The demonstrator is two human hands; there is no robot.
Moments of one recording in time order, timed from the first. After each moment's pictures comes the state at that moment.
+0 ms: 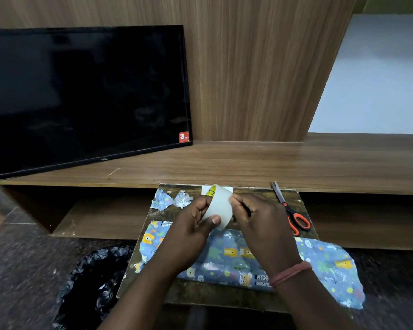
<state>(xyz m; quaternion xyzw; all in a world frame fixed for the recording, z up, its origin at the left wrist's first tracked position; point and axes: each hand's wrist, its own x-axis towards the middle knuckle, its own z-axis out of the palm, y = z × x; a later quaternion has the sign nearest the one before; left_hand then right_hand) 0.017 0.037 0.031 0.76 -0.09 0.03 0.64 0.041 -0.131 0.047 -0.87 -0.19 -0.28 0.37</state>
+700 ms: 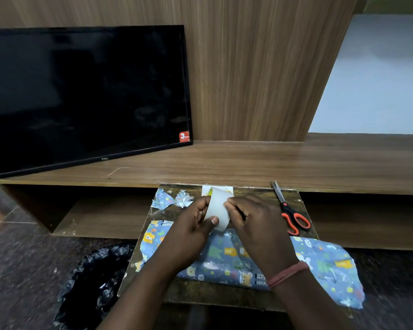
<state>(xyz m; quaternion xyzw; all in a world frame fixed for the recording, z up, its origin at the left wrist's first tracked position) 0.015 0.037 0.032 0.75 -0.08 0.00 0.66 0.038 -0.128 0.042 -0.88 -0.20 -0.26 0.33</state>
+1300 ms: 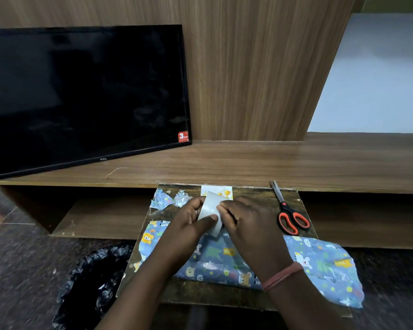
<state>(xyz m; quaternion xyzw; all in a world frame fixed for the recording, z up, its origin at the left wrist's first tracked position) 0.015 0.037 0.037 0.69 -0.05 -0.03 0.72 0.032 -0.120 0.042 -0.89 -0.23 -0.28 0.29</state>
